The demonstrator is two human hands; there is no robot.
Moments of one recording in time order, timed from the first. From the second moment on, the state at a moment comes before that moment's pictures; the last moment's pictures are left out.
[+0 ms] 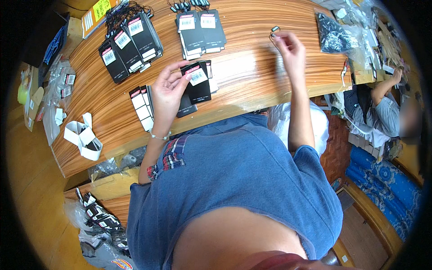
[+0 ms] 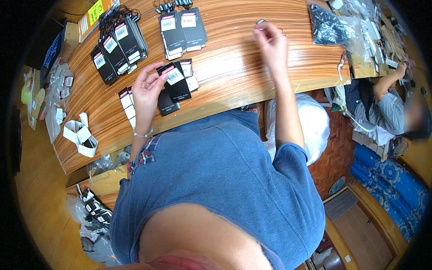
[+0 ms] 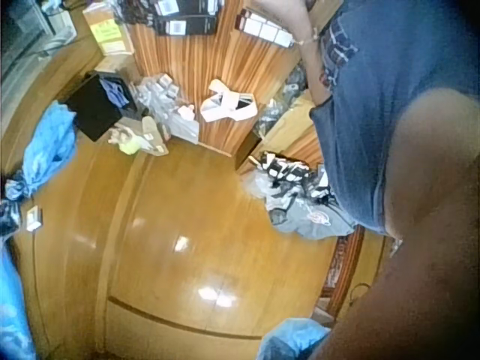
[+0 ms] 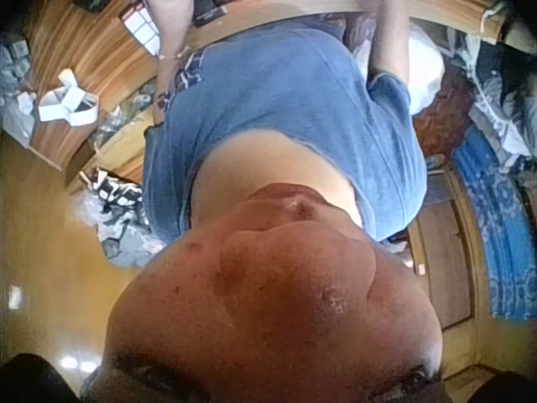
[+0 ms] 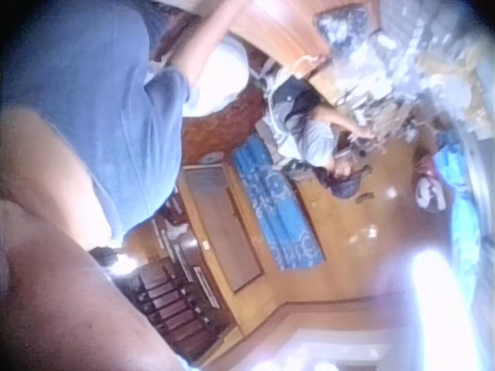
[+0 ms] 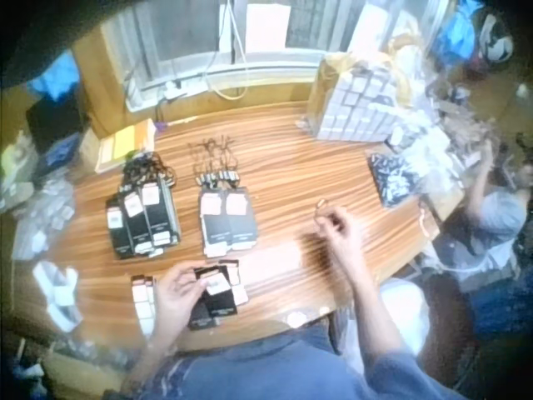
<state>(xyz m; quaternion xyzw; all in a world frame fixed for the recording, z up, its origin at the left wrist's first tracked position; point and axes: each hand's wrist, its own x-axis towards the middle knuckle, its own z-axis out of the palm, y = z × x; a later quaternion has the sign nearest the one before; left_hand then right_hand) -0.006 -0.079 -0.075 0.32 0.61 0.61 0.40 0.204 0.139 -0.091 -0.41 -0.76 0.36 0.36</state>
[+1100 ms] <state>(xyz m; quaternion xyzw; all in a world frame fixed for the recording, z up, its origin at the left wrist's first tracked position) 0.043 -0.015 -0.061 0.47 0.45 0.46 0.60 0.182 0.112 -0.044 -0.21 -0.40 0.73 0.51</state>
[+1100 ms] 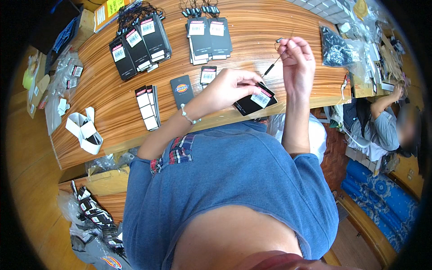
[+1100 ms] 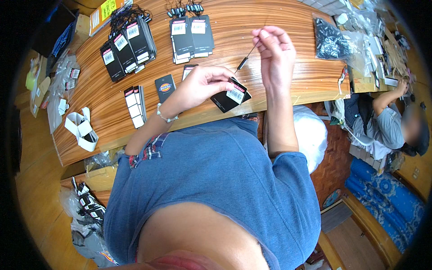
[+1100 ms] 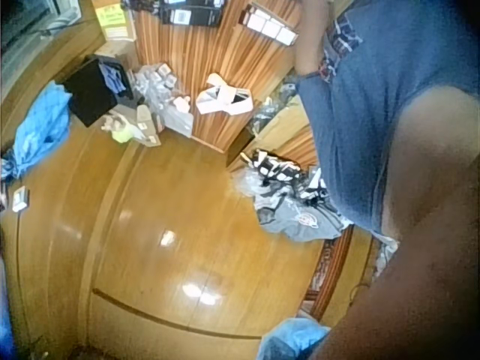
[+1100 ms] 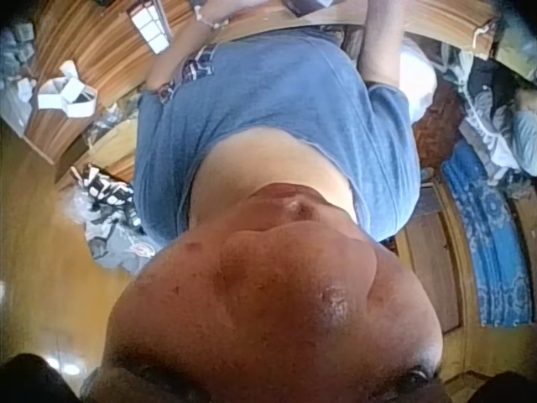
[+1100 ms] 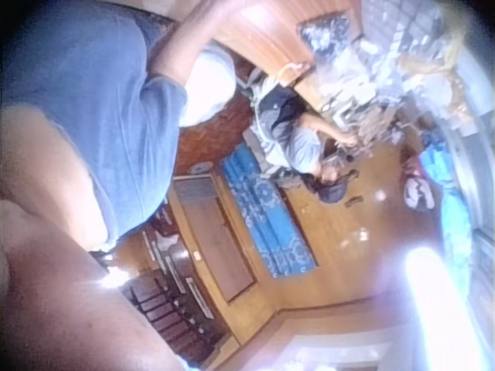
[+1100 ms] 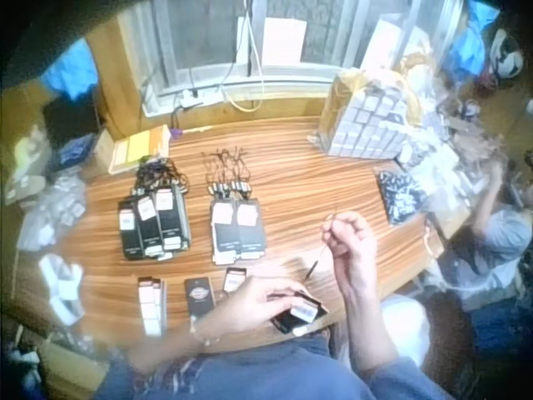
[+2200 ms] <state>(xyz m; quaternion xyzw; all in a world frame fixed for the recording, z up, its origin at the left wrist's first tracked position) 0.022 -0.009 -0.033 0.41 0.52 0.68 0.31 0.142 0.060 -0.020 -0.25 -0.77 0.41 0.41</state>
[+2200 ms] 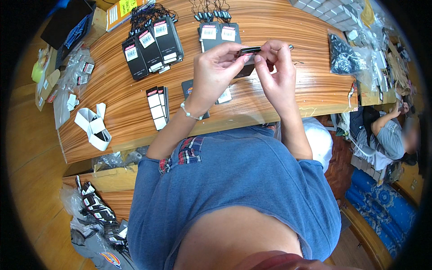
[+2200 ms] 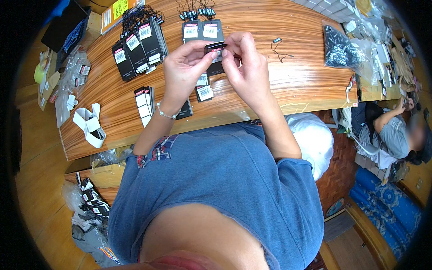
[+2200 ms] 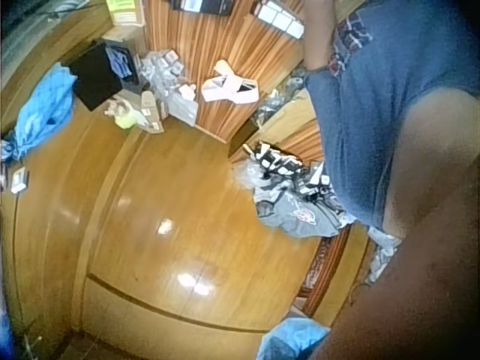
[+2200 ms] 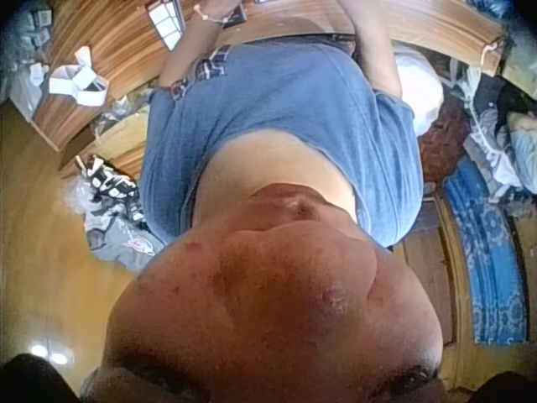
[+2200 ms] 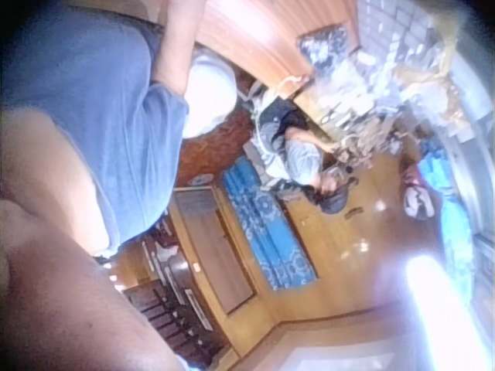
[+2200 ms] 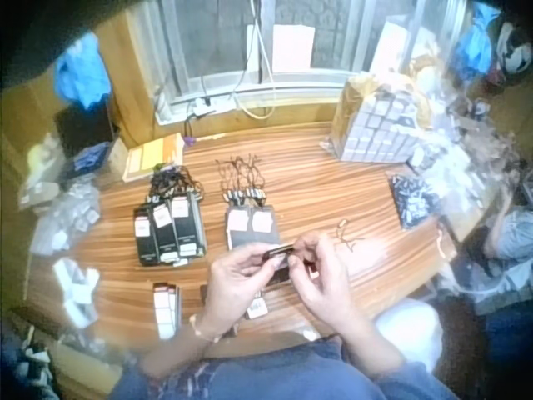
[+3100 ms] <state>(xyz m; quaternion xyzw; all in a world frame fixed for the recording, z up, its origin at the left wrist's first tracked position) 0.006 -0.007 -0.027 0.71 0.52 0.44 -0.18 0.150 0.078 -0.032 -0.21 -0.48 0.80 0.29</state>
